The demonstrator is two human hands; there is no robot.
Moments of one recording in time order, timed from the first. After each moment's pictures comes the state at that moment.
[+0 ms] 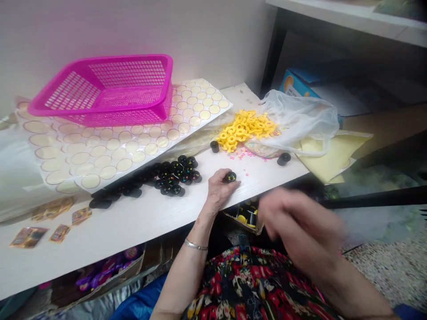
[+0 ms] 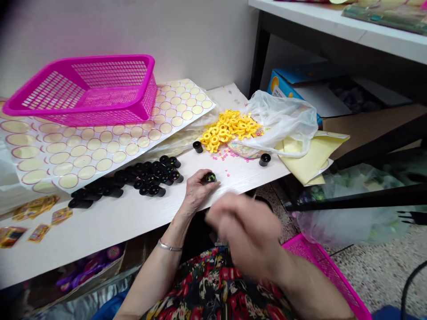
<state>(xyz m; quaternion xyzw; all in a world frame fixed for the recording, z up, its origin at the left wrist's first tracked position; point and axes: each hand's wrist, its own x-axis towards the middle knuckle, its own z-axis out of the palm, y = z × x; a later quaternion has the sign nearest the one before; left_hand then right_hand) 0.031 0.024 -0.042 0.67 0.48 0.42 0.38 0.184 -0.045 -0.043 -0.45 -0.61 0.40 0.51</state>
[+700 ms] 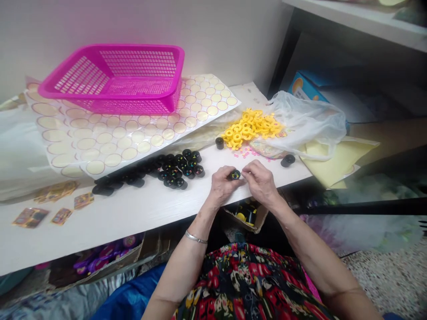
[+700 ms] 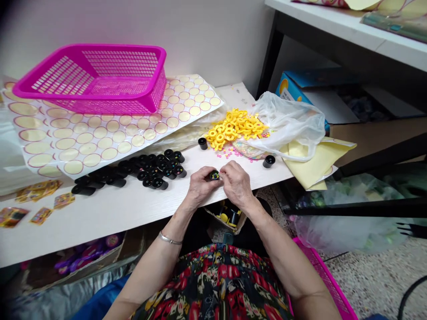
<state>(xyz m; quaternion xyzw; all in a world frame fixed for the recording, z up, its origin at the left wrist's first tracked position) 0.034 0.023 -0.039 0.68 0.48 0.42 0.36 0.178 -0.006 -0.002 -0.57 -0.70 0.15 0.40</state>
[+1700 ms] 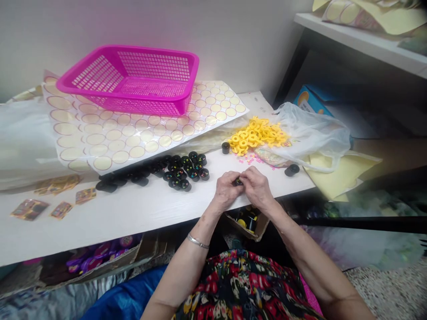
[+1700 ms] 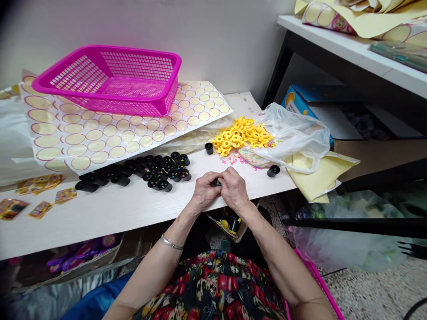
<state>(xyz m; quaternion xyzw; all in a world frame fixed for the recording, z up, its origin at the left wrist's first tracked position) 0.033 0.024 -0.040 0.71 0.45 0.42 0.35 0.158 0.004 -0.004 -0.55 -0.71 0.19 0.39</state>
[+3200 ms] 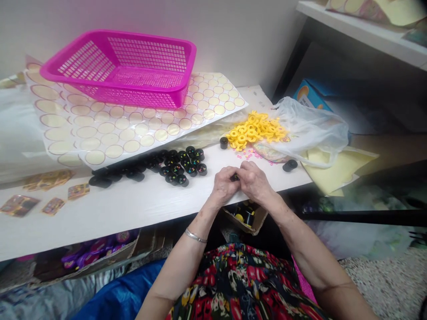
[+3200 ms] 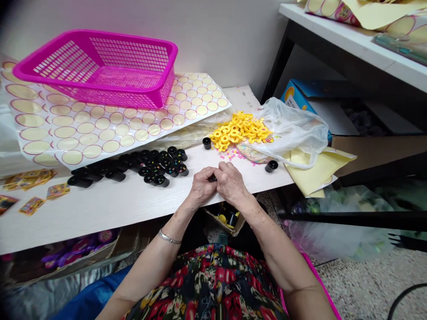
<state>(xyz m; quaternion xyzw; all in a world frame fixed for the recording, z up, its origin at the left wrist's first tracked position) 0.033 0.022 -0.037 0.71 0.46 0.41 0.35 0.160 0.007 0.012 -0.54 -0.82 0.06 0.19</state>
